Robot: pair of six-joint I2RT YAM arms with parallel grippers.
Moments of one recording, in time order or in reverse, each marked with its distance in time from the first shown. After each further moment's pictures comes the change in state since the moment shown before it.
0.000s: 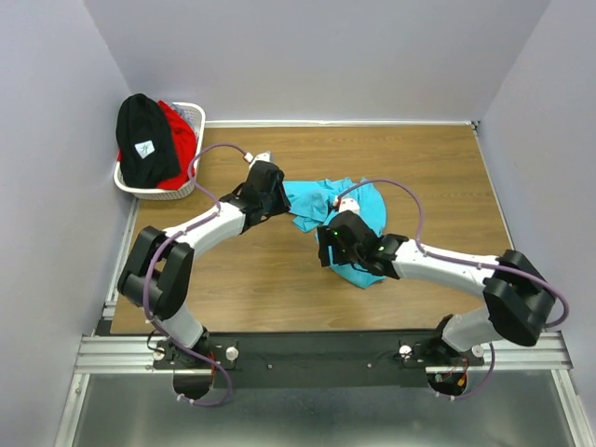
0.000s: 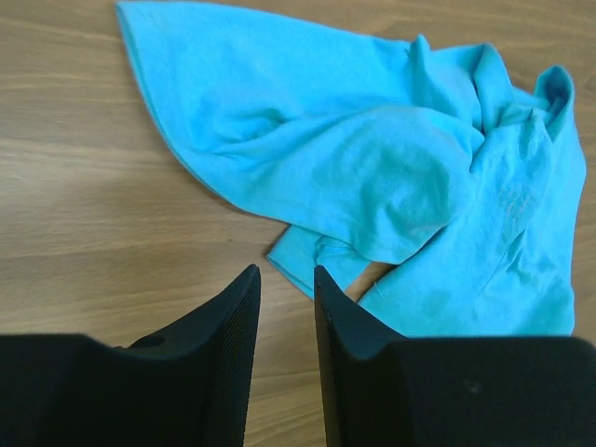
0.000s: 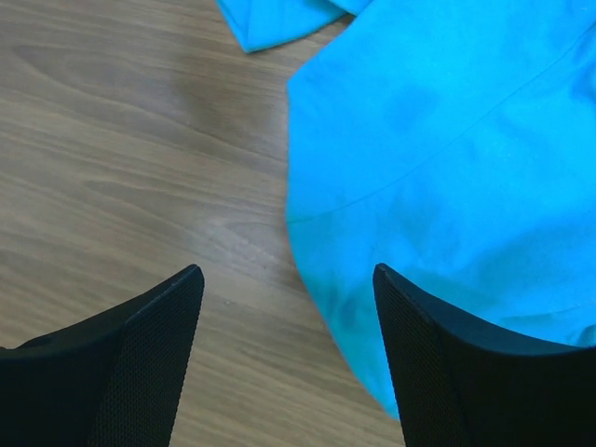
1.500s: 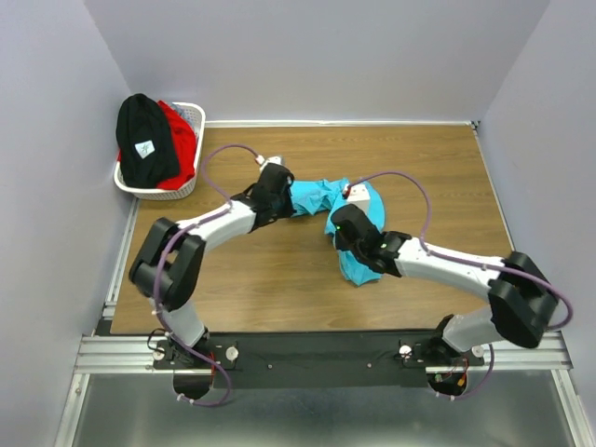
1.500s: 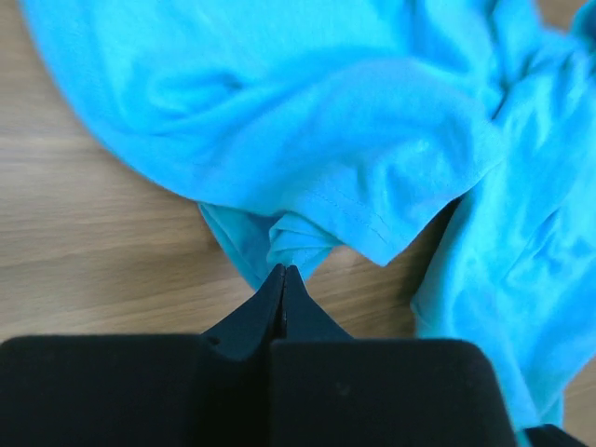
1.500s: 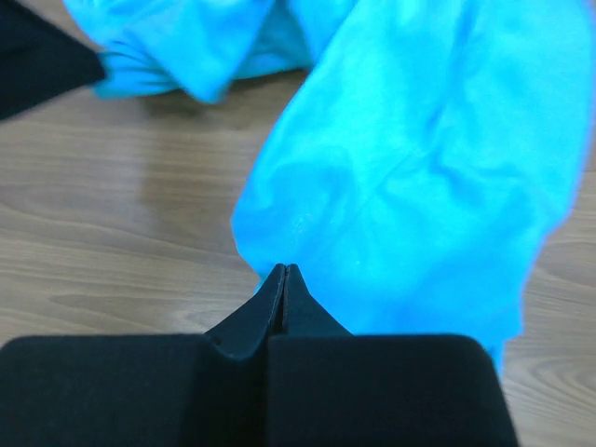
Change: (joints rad) left arm -0.070 0.152 0.051 0.013 0.001 0.018; right arm 0.001 0.055 0.023 0.091 0.251 -0.002
